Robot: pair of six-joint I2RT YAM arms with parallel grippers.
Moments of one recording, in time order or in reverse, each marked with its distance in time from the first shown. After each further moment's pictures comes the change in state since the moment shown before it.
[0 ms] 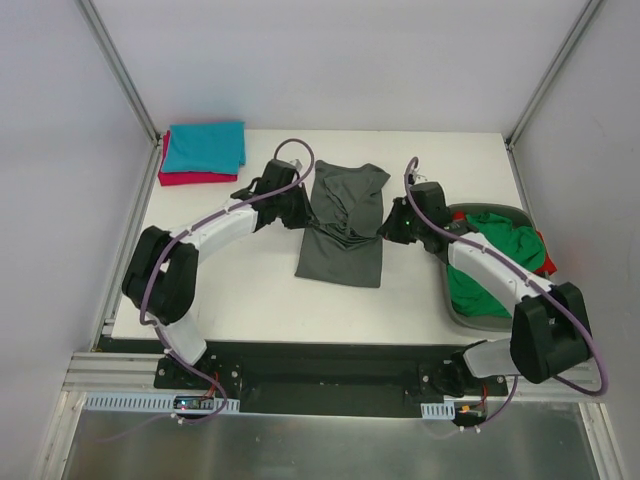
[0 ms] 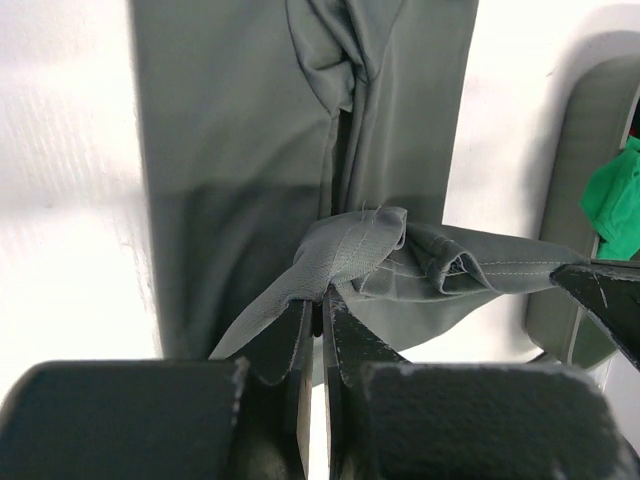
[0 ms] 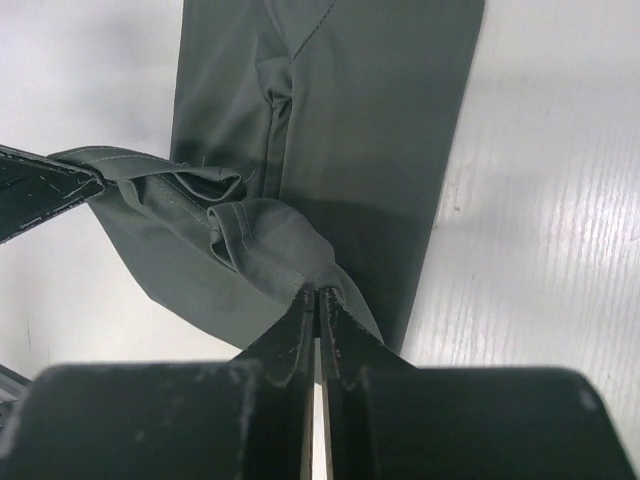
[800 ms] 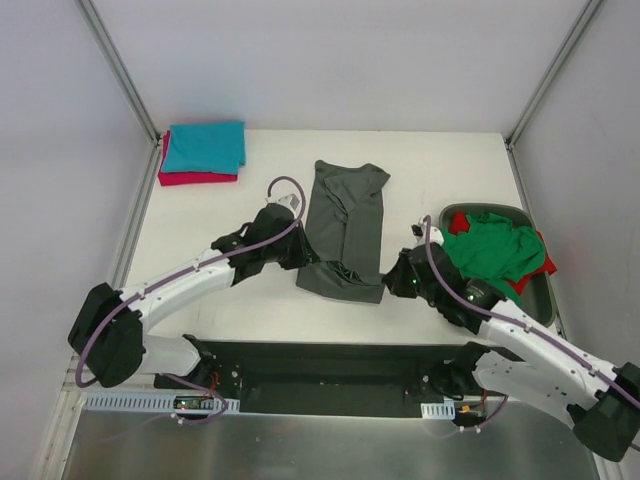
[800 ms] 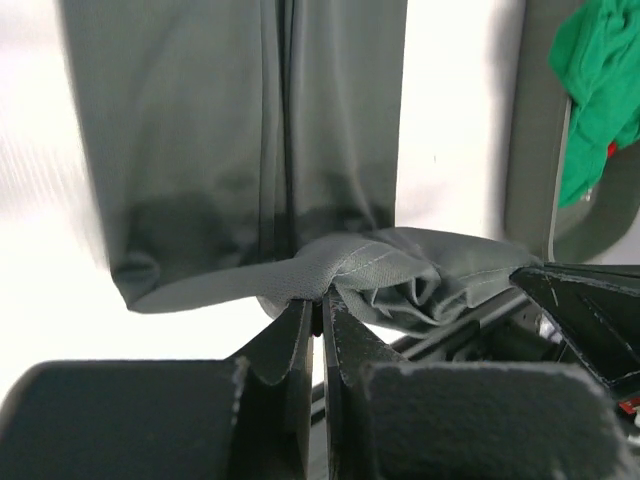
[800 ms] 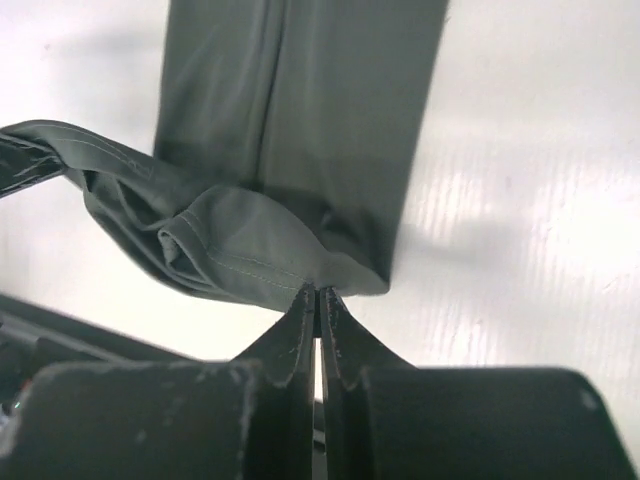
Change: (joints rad) left arm -0.229 -0.443 -0.369 0.002 -0.135 -0.163; right arm 0.396 -0.561 -0.297 -0.230 0.322 0.227
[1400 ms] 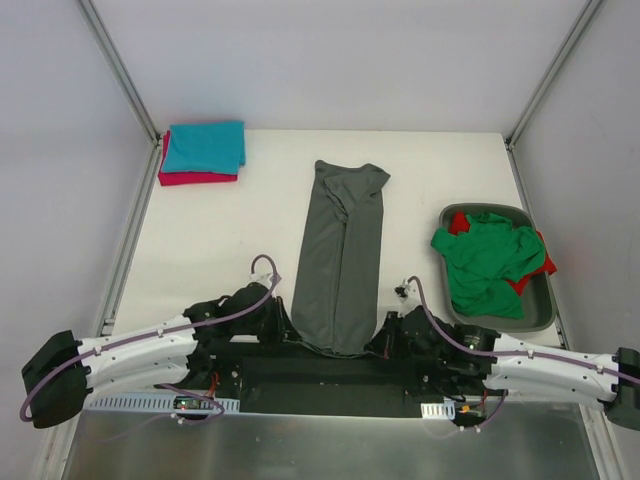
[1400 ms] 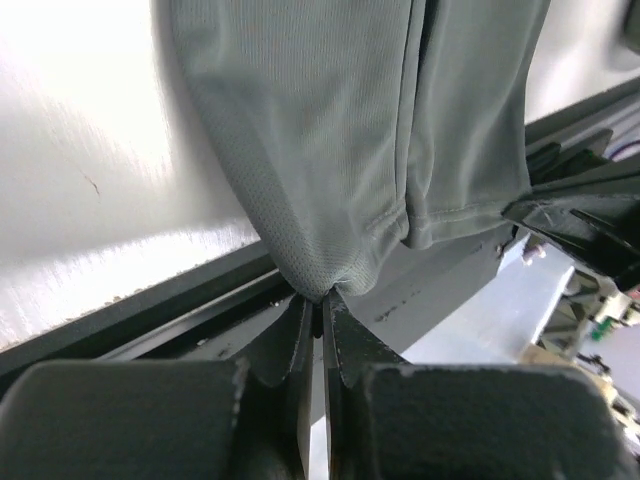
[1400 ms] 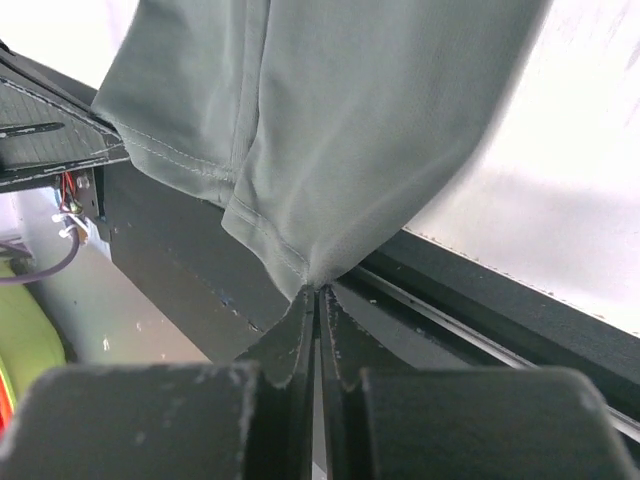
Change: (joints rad) left arm -0.254 -0.428 -0.558 0.046 0.072 -0.323; right arm 0.429 -0.236 -0.423 0.171 -0.100 0.394
